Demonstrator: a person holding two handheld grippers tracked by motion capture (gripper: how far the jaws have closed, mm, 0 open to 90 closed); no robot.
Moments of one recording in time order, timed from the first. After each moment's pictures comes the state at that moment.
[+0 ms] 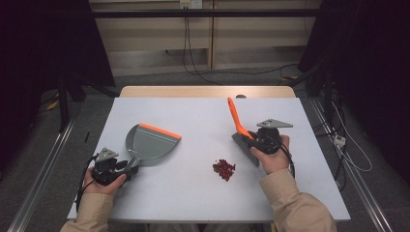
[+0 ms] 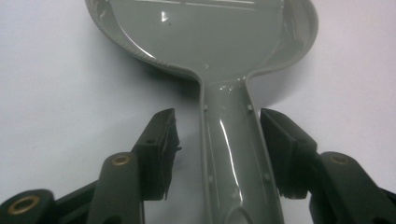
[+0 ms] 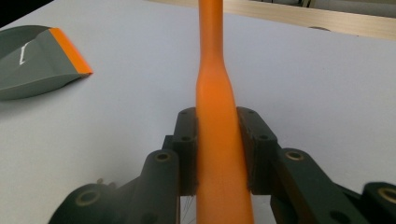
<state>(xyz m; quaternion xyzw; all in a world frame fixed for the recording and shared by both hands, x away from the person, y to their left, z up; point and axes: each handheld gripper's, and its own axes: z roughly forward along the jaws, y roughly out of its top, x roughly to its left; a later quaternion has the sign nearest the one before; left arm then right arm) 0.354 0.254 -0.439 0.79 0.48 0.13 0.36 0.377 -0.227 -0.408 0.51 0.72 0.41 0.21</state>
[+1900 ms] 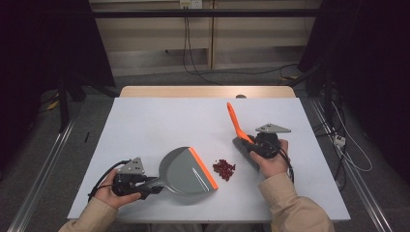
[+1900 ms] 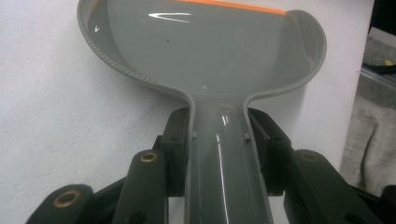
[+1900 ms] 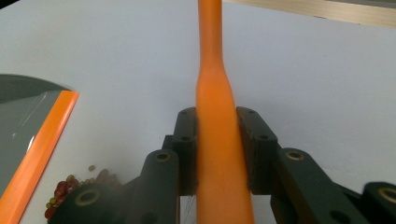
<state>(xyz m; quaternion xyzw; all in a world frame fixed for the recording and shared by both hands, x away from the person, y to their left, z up) 0.325 0.199 -0.425 0.89 0.22 0.00 0.39 0.371 -0.225 -0.421 0.51 0.73 0.41 0.21</state>
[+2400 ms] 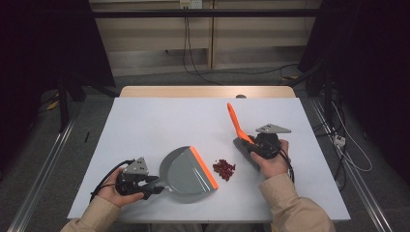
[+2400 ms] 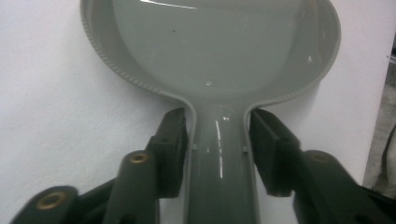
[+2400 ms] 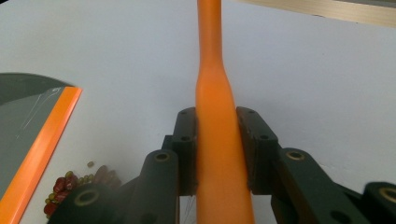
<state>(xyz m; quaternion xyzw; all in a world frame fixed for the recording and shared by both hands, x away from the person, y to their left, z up) 0.328 0.192 -0.430 0.91 0.22 0.01 0.36 0.369 -0.226 -0.421 0.51 0.73 0.40 0.22</state>
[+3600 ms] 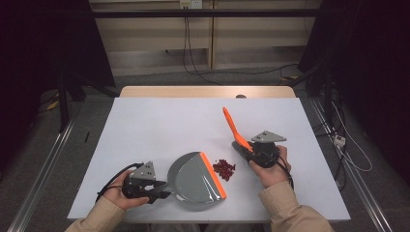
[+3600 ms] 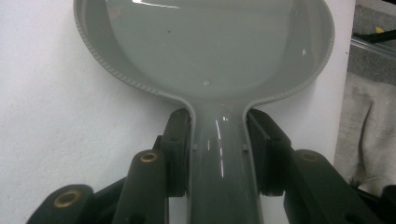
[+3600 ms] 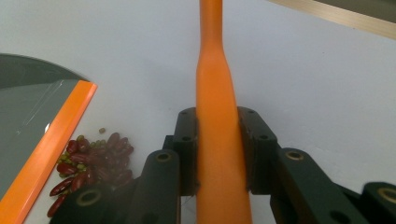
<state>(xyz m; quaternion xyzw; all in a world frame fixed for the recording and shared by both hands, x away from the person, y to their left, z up) 0.322 0.177 -0.430 0.91 0.17 -0.01 0.37 0.345 -0.212 -0.417 0.48 0.76 0.36 0.25</state>
